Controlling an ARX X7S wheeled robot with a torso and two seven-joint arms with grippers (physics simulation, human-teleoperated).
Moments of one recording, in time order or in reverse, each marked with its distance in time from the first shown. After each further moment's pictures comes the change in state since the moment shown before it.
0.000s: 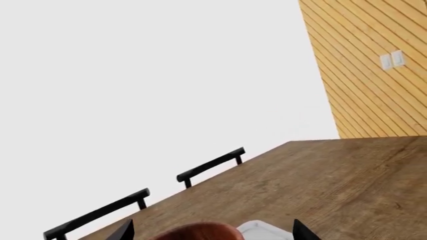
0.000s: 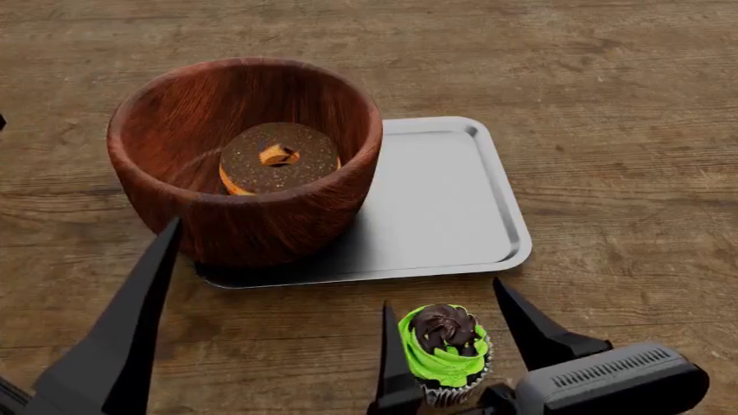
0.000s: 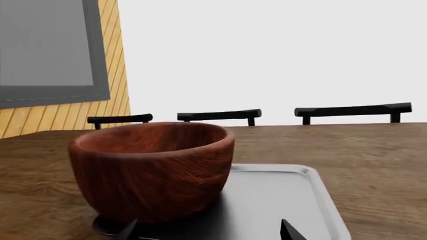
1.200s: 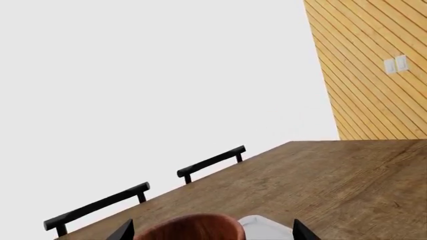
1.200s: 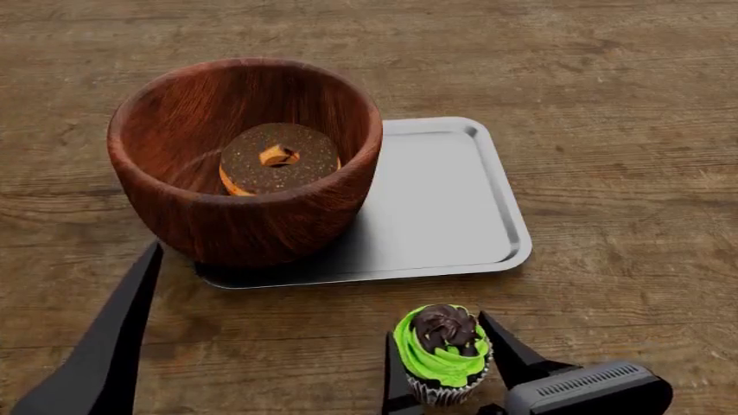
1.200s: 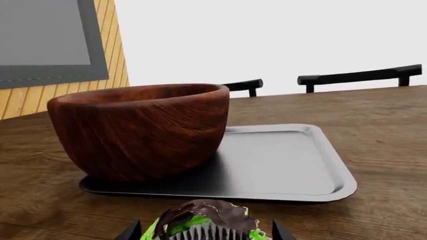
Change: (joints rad) left arm -0.401 -0.111 0.779 -0.001 0.238 0.438 -0.054; right arm -0.004 -0.026 -0.039 0.203 -0.020 -0.101 -0.078
